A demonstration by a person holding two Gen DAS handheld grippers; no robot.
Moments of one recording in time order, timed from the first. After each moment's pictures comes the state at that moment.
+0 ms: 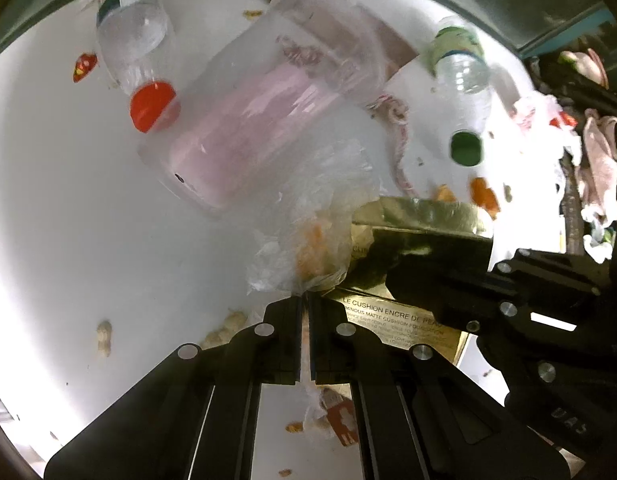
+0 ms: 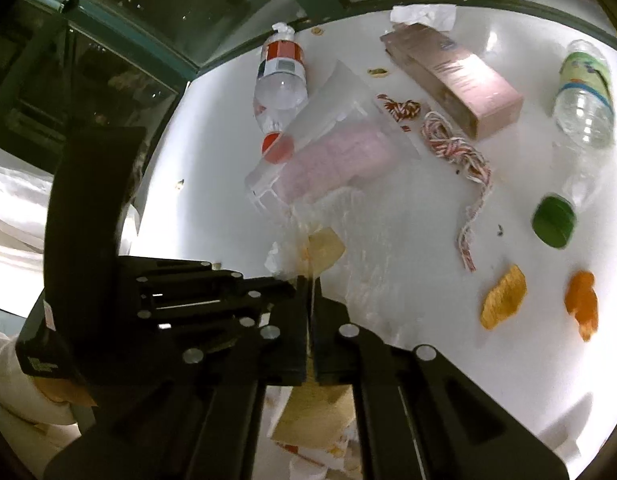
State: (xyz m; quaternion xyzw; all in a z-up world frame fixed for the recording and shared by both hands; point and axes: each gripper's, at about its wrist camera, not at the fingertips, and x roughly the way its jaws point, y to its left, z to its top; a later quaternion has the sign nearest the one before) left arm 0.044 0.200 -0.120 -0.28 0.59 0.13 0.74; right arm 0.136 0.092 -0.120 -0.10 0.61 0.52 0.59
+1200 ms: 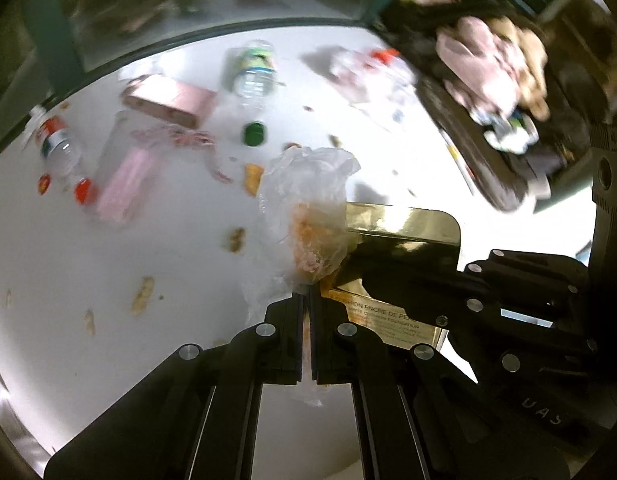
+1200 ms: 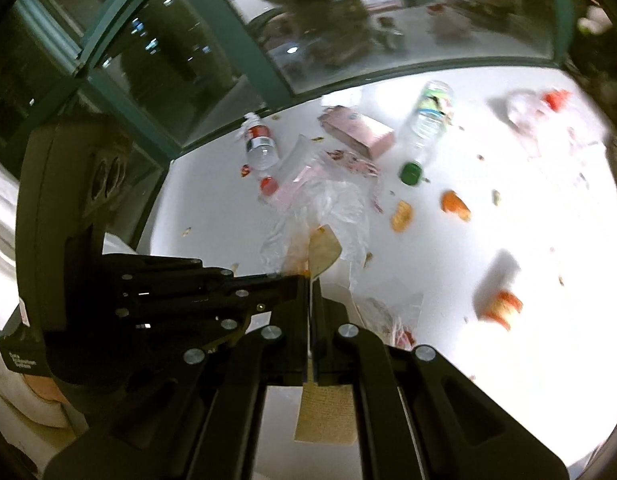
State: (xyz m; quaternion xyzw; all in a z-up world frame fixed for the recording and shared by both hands) left arm 0.007 0.049 -0.002 -0.14 0.55 -0.03 0.82; right arm 0.047 -0.058 0.003 -0.02 0.53 0.41 0.74
